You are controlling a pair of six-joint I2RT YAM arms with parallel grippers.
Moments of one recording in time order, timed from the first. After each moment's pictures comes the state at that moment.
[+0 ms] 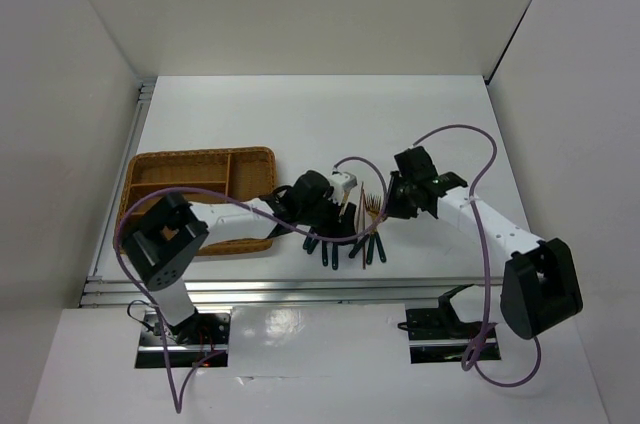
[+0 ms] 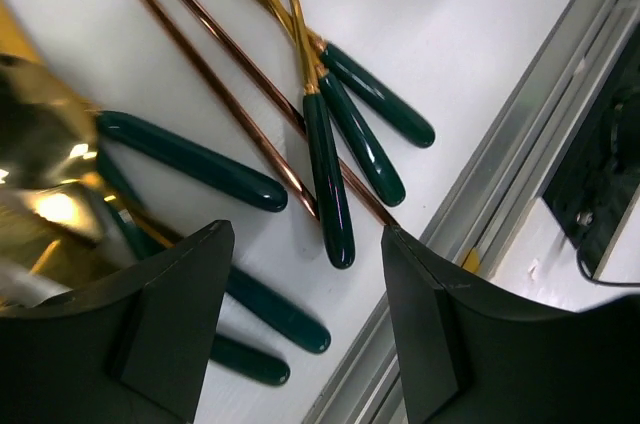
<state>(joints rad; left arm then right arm) -0.85 1.75 0.95 0.10 0.35 -0.40 0.38 1.30 0.85 -0.59 0.01 0.65</state>
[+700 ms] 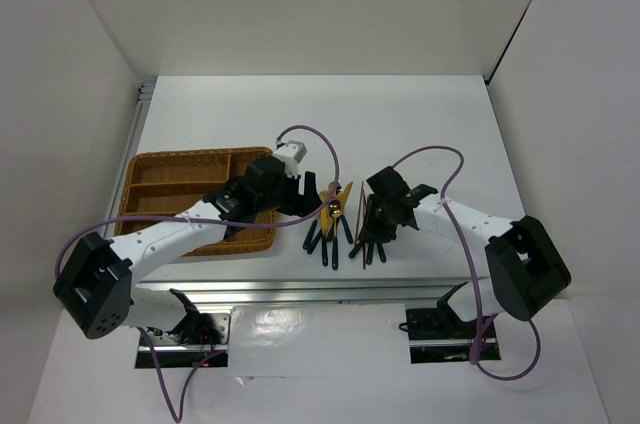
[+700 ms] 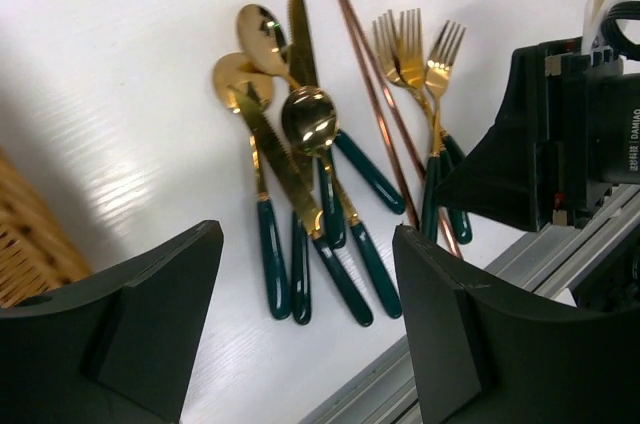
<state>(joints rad) -0.71 1.34 0.86 -0.10 0.05 -0.43 0.57 1.39 0.75 -0.51 -0.08 0.84</state>
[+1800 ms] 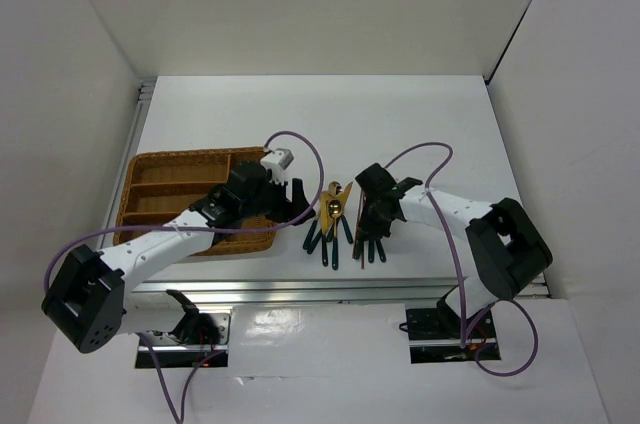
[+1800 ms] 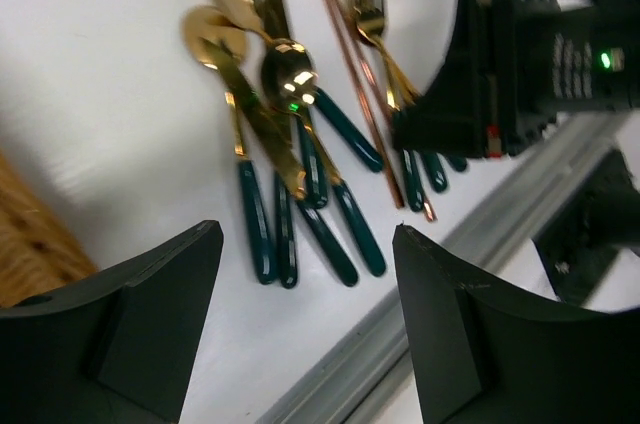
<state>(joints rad) -0.62 1.25 0.74 -0.05 0.22 -0.46 0.60 1.53 0.83 -0.54 0.01 0.91</state>
